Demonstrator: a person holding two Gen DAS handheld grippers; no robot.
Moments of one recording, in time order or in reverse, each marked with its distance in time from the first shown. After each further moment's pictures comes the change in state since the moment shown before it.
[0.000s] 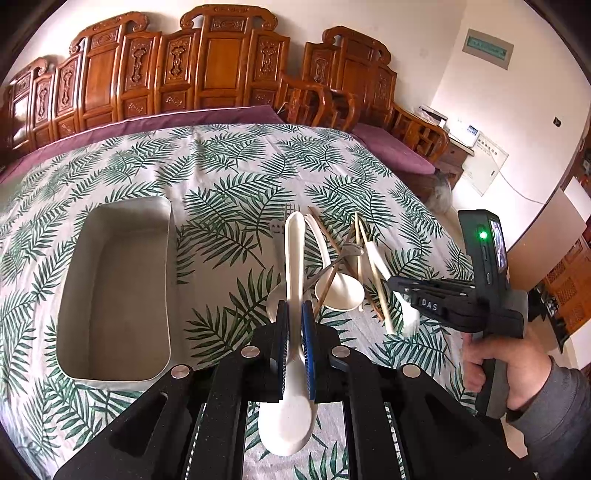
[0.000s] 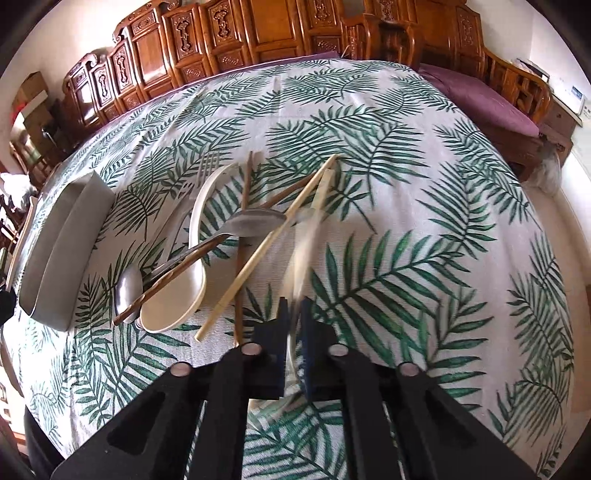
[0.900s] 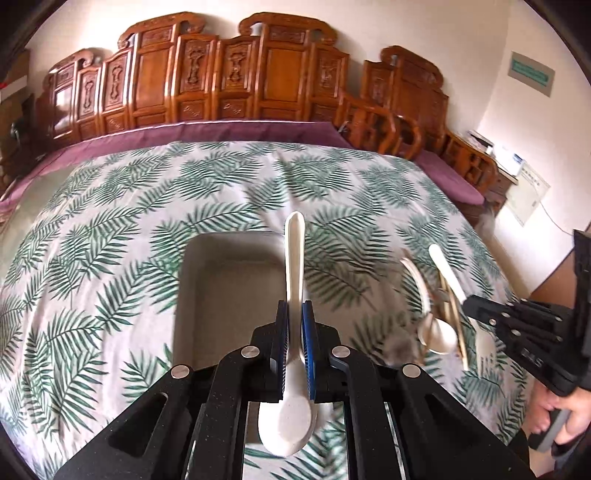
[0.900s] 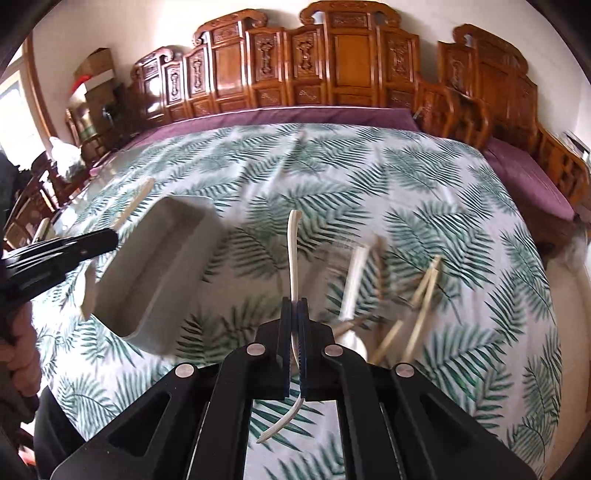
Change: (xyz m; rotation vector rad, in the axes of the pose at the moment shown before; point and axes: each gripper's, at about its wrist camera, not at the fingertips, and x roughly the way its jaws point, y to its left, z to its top) left arm -0.014 0.111 0.037 -0.092 -0.042 0.157; right arm -0.058 0.127 0.035 -0.219 -0.137 0.124
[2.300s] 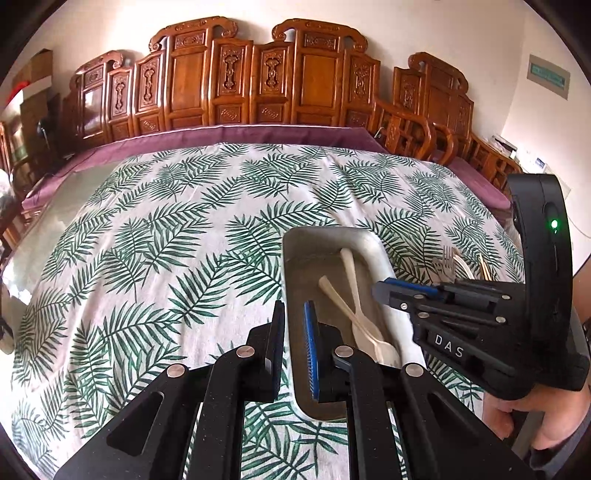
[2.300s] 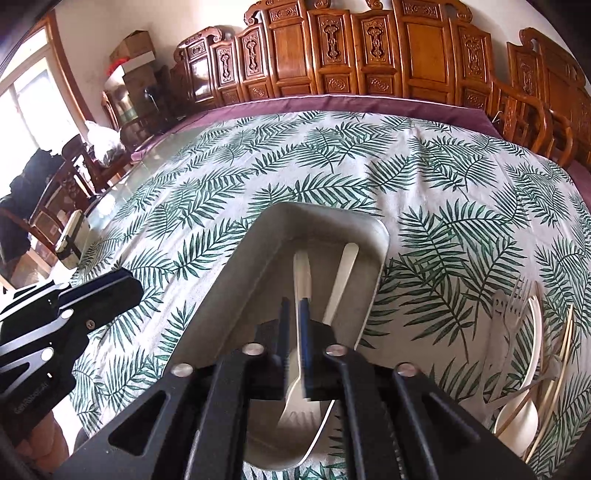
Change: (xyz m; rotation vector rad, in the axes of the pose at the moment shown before) left arm -0.033 0.066 -0.014 -0.003 -0.023 0.088; right arm 0.080 0.133 0.045 -0.037 0.040 0.168
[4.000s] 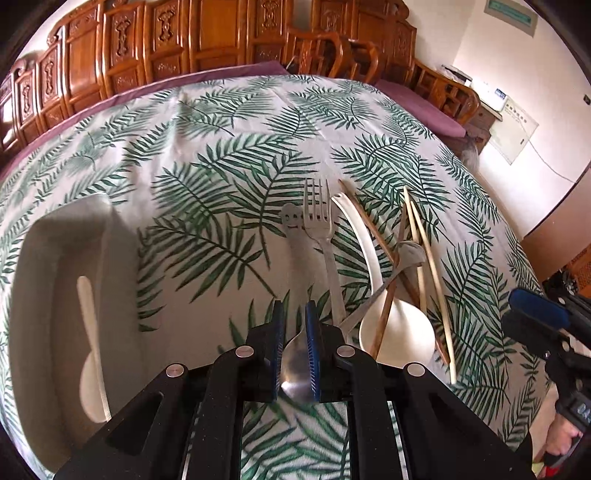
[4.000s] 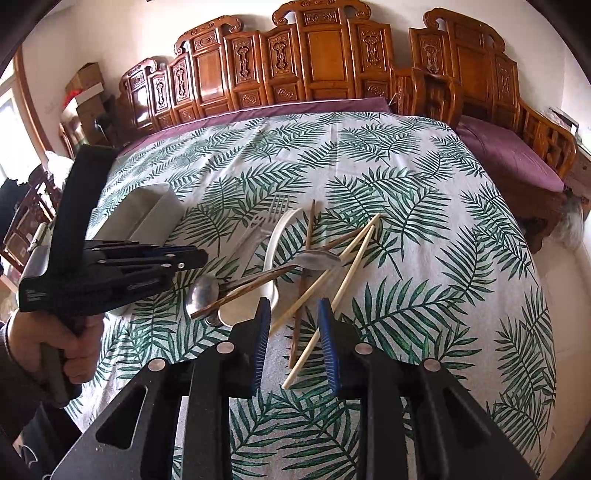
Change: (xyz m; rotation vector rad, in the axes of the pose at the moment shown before) left arm 0.130 -0.201 -0.006 0.146 0.228 -0.169; right arm -0.131 -0.199 -0.116 0.106 -0.054 -0.180
